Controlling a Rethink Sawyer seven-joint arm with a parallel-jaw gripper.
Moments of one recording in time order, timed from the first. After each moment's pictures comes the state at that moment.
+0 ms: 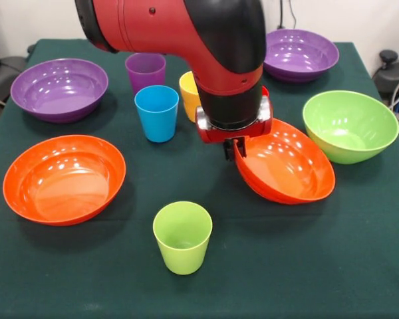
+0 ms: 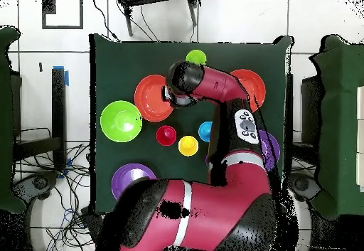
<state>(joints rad) -0.26 -0.28 0.08 1.18 0.06 0.90 1.43</state>
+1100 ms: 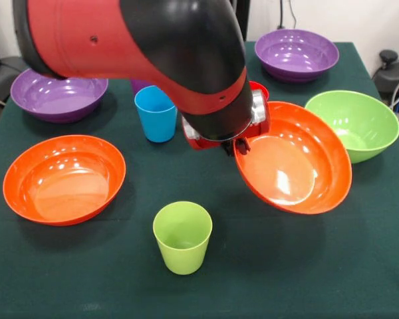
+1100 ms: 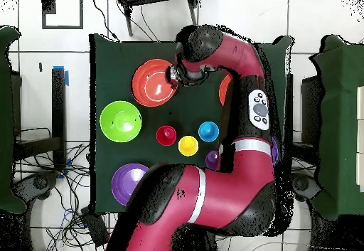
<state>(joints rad) -0.30 -0.14 0.17 0.74 0.06 1.41 1.43</state>
